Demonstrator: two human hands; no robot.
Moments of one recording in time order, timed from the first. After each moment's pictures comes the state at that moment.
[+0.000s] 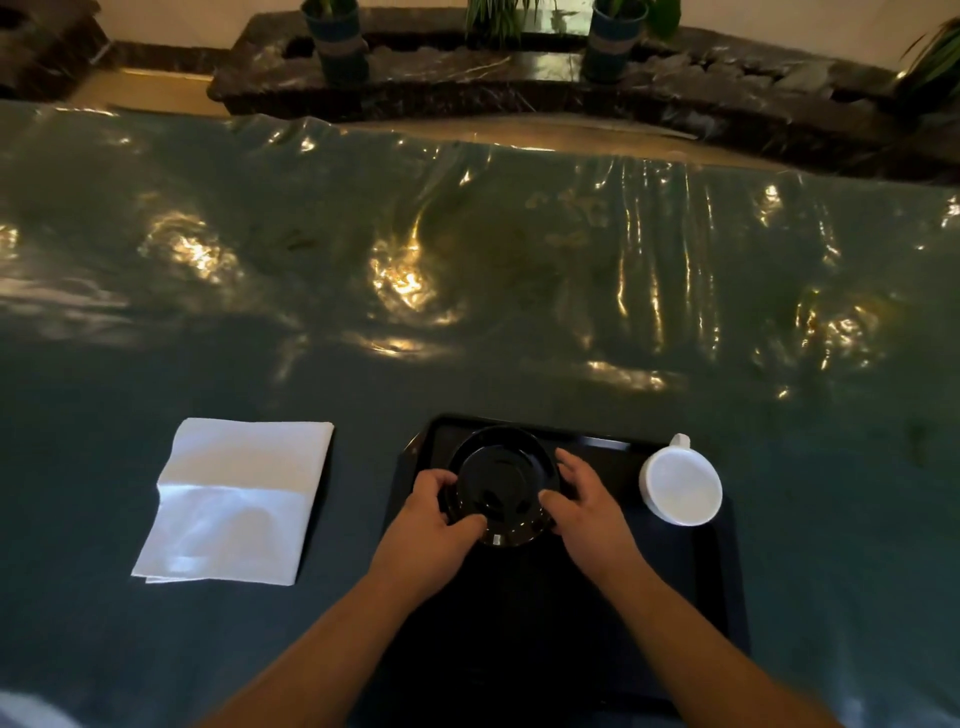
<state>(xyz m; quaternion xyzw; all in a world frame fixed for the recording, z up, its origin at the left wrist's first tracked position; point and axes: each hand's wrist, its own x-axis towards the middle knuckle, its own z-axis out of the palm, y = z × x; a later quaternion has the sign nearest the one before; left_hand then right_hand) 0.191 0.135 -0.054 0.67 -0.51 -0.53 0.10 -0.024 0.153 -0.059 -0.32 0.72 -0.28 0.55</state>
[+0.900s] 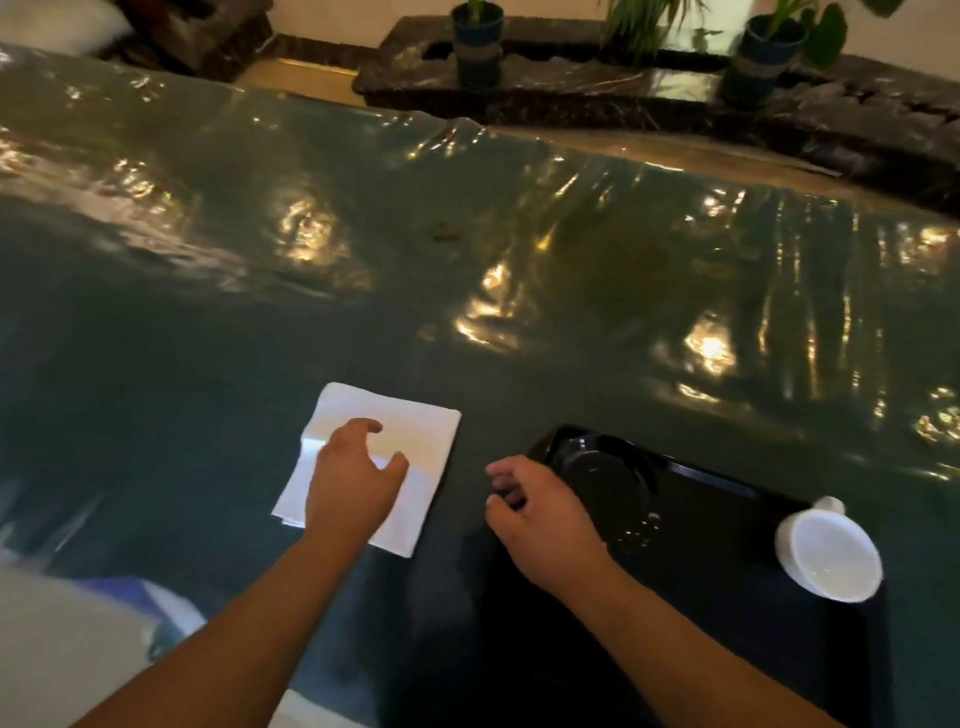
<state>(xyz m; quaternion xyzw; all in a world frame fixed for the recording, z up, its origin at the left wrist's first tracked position) 0.386 0.104 -0.054 0.82 -0.49 -0.24 0.19 0.149 0.121 -0.029 -0.61 0.60 -0.20 0.48</state>
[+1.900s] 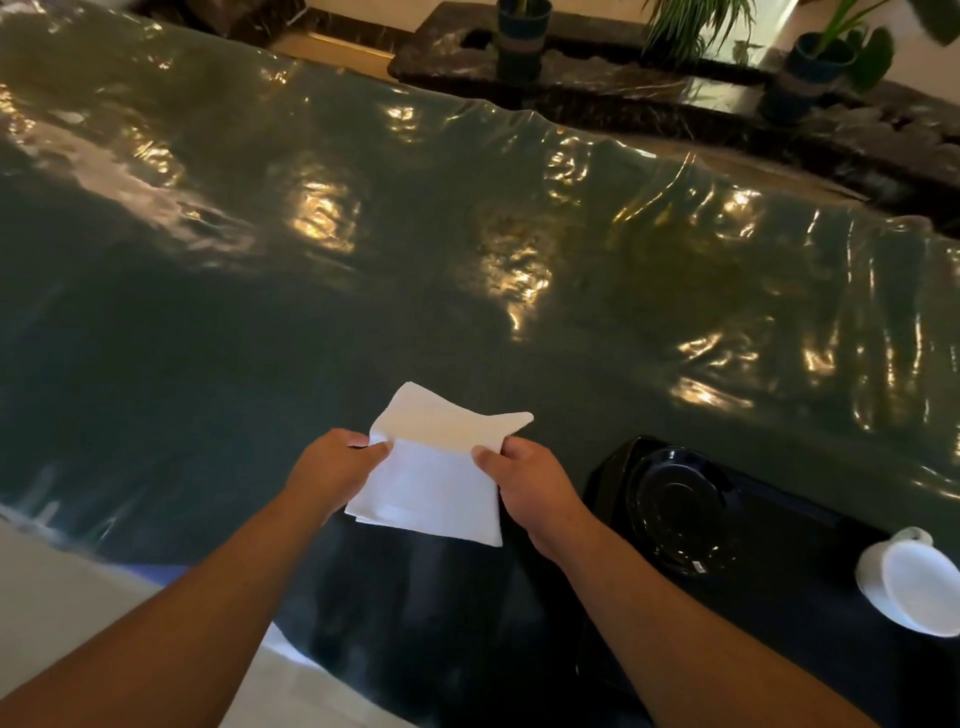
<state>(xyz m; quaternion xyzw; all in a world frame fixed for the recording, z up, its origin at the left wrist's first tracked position) 0.523 0.092 -0.073 0.81 -0.42 -0.39 0.09 0.275 0.081 -0.036 -0.40 0.62 -0.21 0.65</state>
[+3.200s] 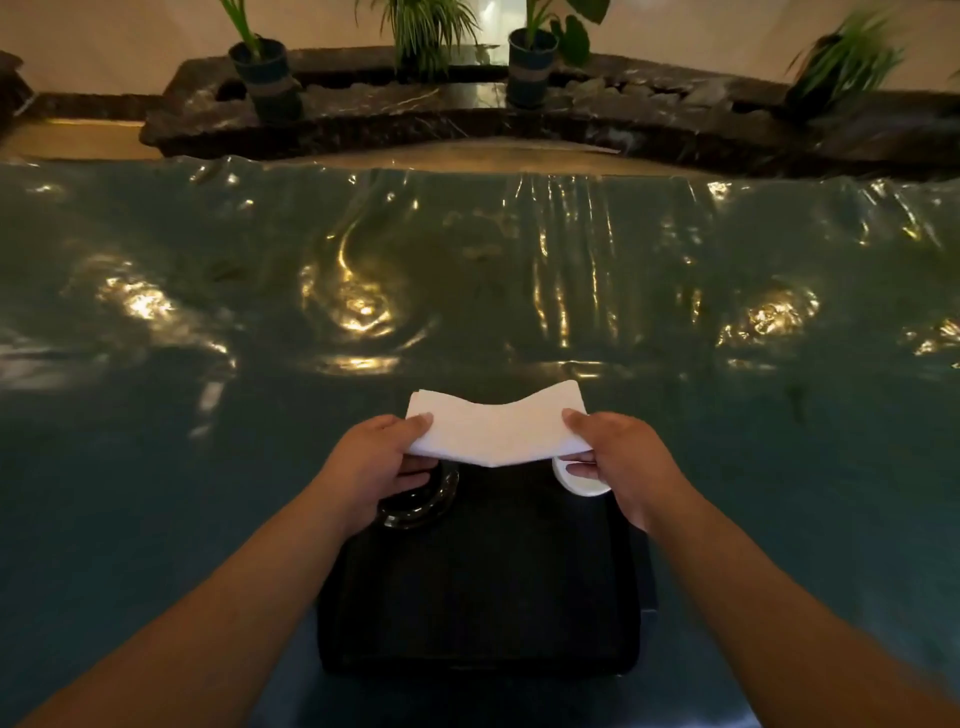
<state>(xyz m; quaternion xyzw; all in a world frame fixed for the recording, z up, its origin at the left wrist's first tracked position) 0.134 0.080 0.004 0.62 -0.33 -0.67 0.22 -0.141 0.147 0.020 -0.22 0.72 -0.39 0.54</state>
